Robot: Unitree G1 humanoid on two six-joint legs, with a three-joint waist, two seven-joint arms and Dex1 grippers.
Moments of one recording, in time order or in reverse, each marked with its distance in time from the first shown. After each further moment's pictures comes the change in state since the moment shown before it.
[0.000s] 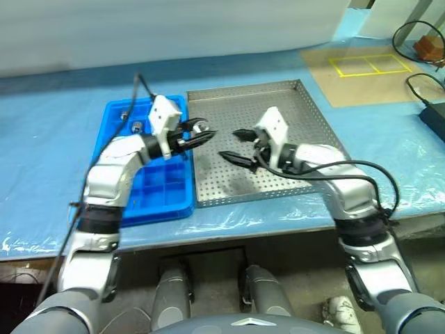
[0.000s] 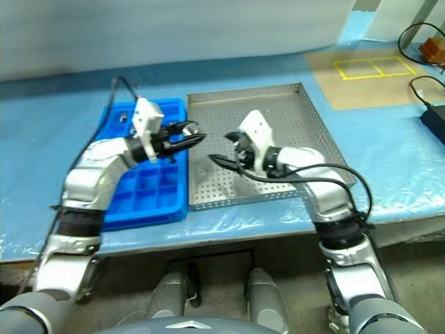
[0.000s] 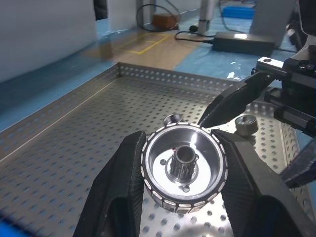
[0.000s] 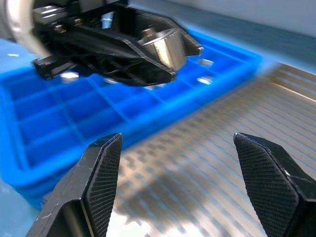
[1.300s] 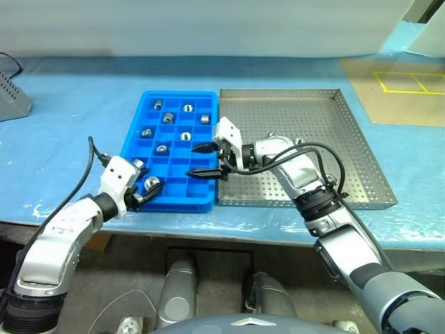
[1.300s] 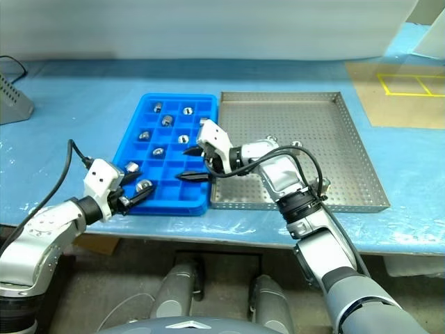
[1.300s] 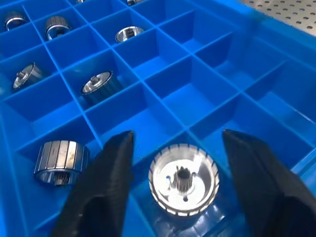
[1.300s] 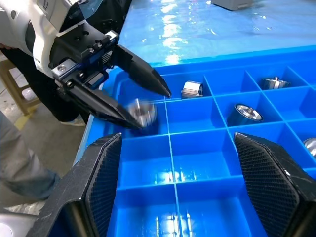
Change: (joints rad) left arm 0.591 0.195 0.097 -0.415 0.004 0.130 0.306; right arm -0.180 0.151 0.140 0.414 -0.102 -0.244 0.300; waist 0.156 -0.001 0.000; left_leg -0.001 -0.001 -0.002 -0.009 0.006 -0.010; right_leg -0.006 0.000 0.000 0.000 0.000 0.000
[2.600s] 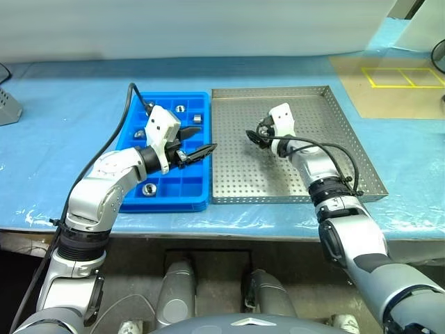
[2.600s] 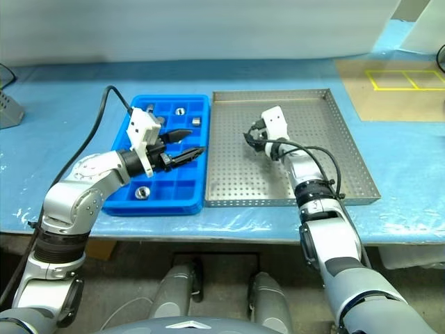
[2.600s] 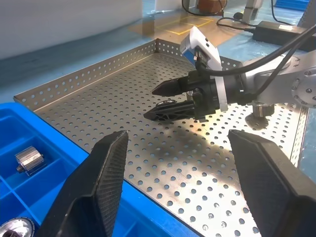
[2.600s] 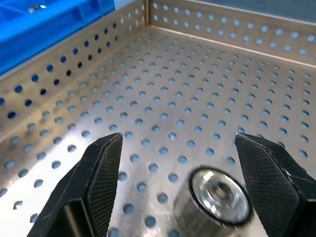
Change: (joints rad) left arm -0.472 -0.141 -0.168 0.145 -0.149 0.062 -0.079; right arm -0.081 -0.029 -0.320 0.608 -0.170 -0.280 -0.601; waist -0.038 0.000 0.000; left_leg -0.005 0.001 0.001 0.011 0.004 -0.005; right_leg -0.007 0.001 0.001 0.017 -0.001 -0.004
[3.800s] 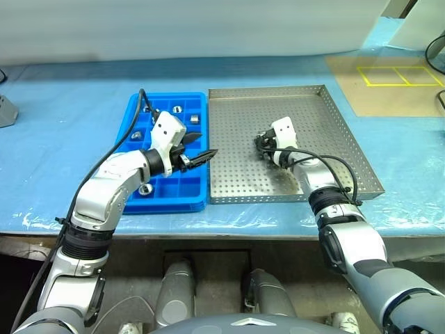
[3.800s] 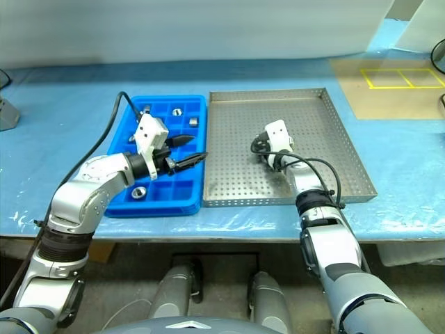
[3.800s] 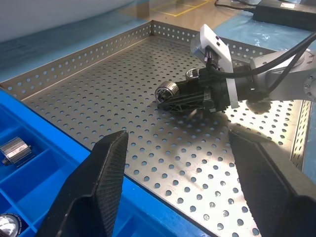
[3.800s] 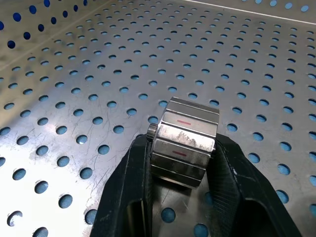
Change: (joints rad) left arm -0.004 -0.004 -0.039 0.039 0.062 -0.010 -0.013; right arm 0.046 0.015 -0.023 0.070 -0.016 -0.092 -0.004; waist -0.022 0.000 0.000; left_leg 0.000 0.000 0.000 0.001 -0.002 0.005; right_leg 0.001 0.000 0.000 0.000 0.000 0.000
